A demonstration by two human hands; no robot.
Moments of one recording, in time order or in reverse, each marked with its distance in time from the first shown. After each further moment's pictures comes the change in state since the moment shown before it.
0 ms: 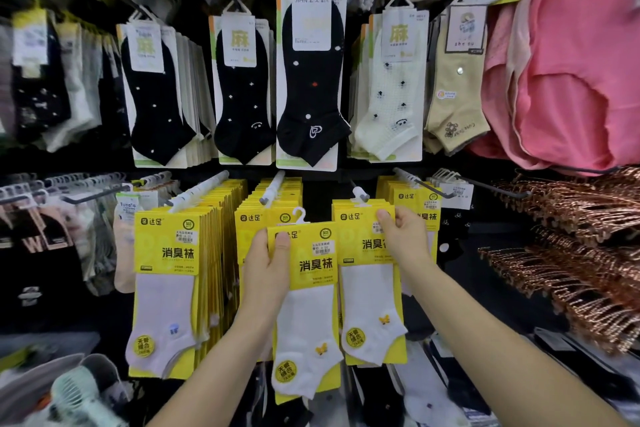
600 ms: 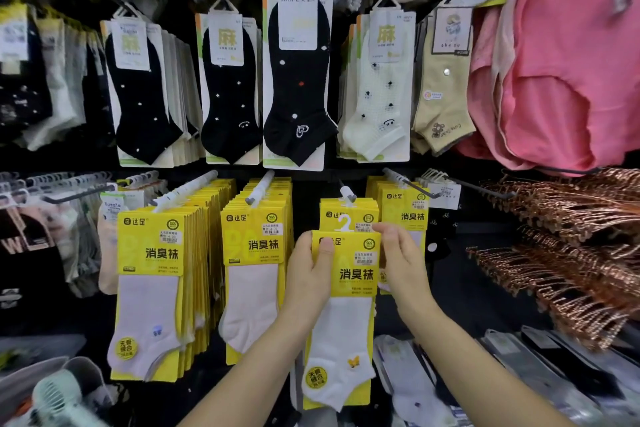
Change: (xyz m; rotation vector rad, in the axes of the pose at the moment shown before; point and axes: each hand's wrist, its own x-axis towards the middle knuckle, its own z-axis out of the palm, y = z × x) left_hand -0.016 0.003 0.060 -0.001 -0.146 0.007; right_hand -0.048 0.011 -0.016 0.244 -0.093 -0.080
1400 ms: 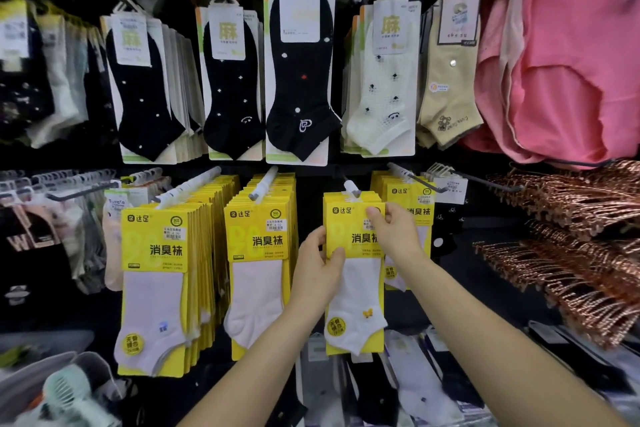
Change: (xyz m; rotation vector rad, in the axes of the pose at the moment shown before) left_hand 0.012 -0.018 0.005 0.063 -0.100 -0.039; right_hand 0.057 0.003 0.010 -0.371 0.019 0.105
